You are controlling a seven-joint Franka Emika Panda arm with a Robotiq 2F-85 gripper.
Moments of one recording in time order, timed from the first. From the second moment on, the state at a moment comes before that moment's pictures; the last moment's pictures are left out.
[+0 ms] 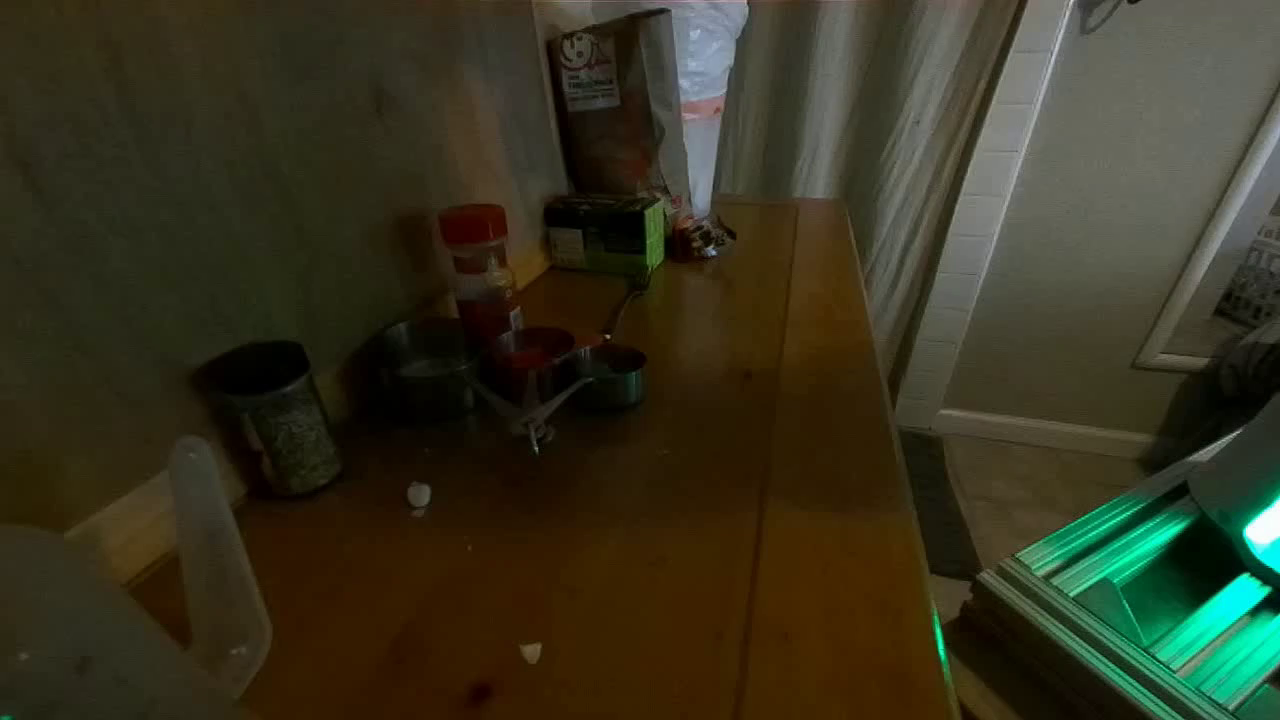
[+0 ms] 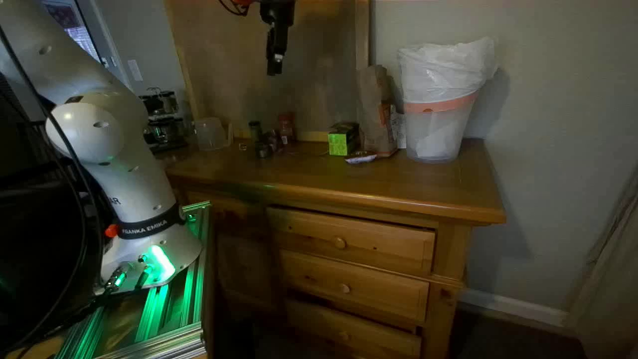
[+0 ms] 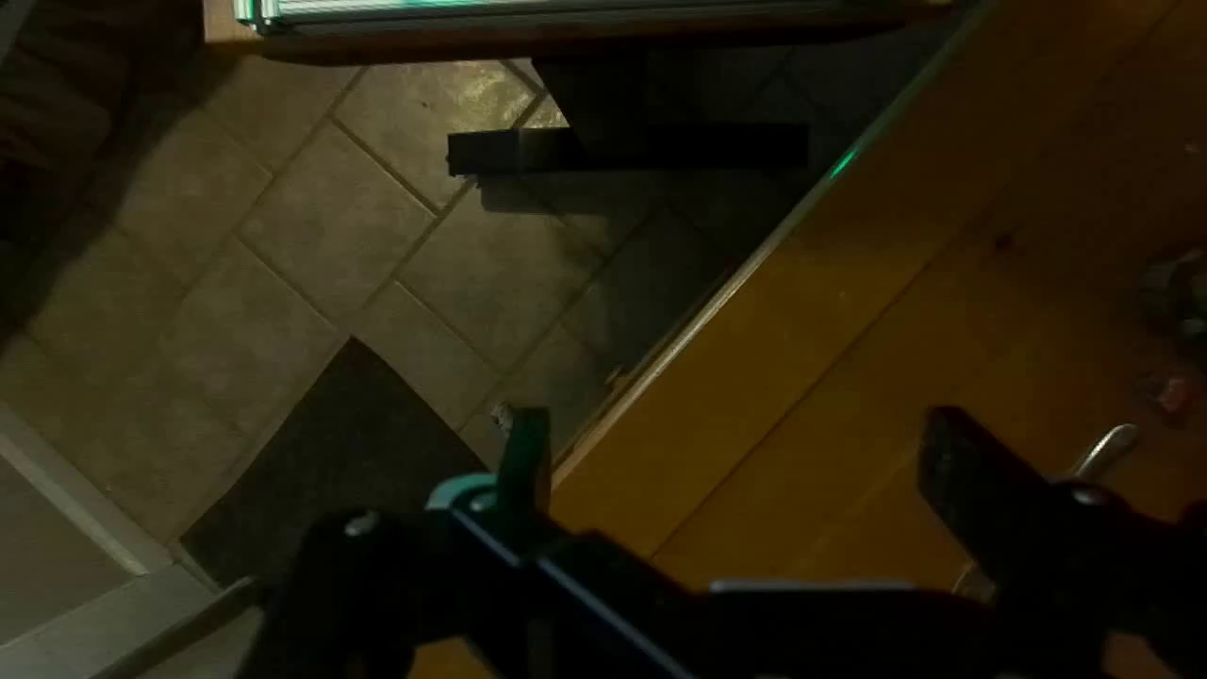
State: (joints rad) arm 0.06 -0.41 0.21 -2.20 0.03 1.52 0.28
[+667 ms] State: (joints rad) arm 0.05 -0.35 0.12 -2.20 0.07 1.60 0.24
